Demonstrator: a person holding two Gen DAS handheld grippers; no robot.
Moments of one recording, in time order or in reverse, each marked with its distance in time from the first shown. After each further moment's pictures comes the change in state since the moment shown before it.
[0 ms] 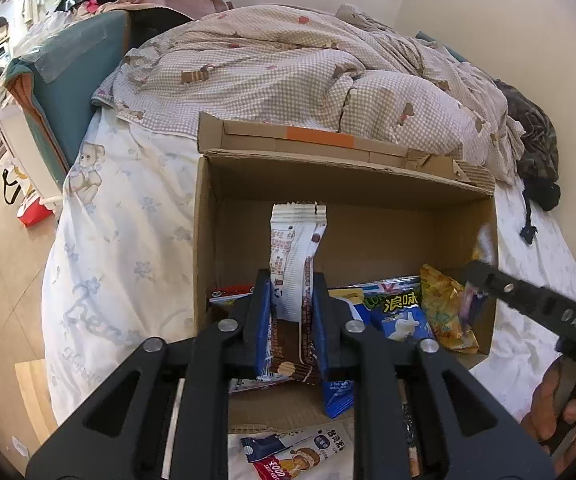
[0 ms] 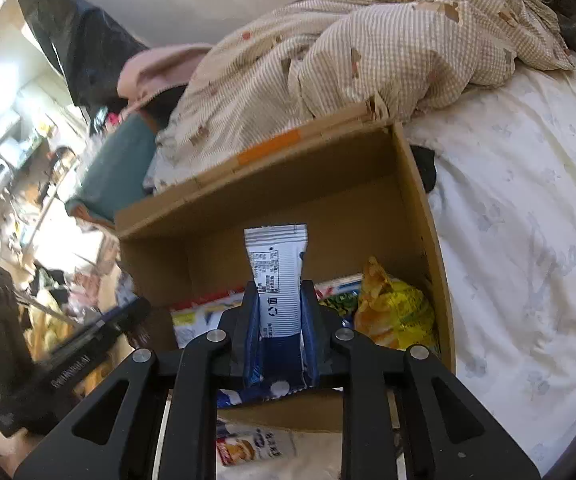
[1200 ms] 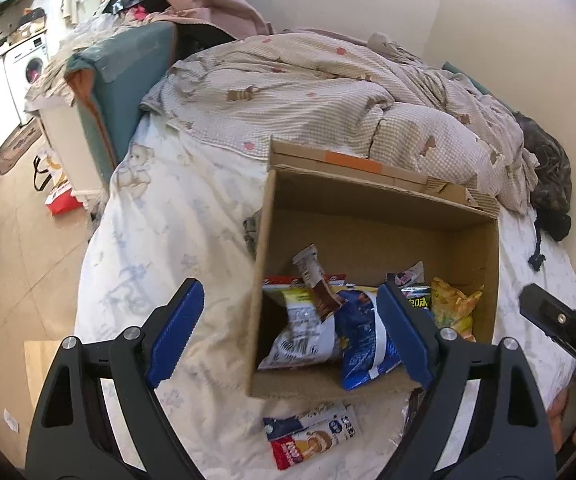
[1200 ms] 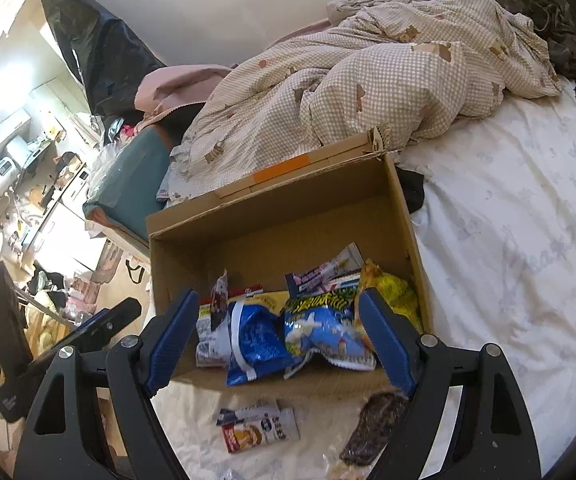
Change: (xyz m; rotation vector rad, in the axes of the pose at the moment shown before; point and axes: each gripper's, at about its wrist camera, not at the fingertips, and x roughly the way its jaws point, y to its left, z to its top) left arm -0.051 0.021 -0.017 -0.087 -0.079 0.071; right arm -0.053 0.023 -0.023 -0.079 -0.068 -0.036
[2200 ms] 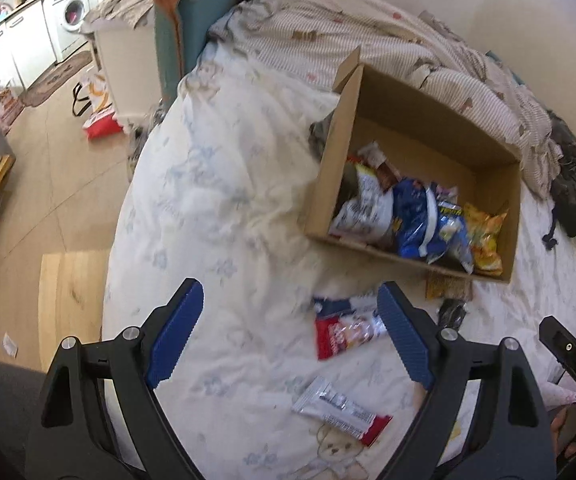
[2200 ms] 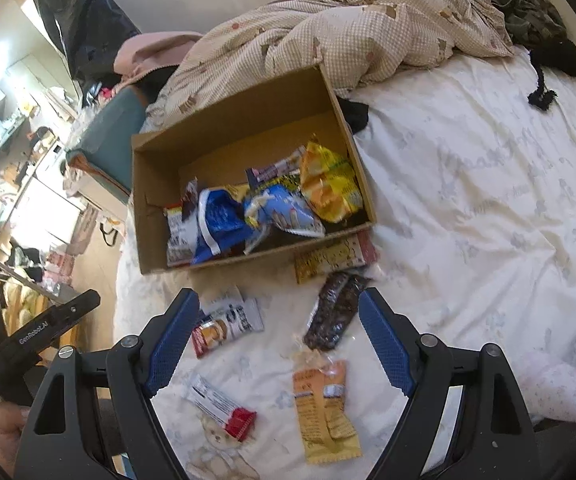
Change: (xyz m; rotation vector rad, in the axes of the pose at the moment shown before) left arm -0.042 0.046 -0.096 -0.141 0.153 0.091; right arm -0.048 -0.016 -0.090 0.011 0.135 -0.126
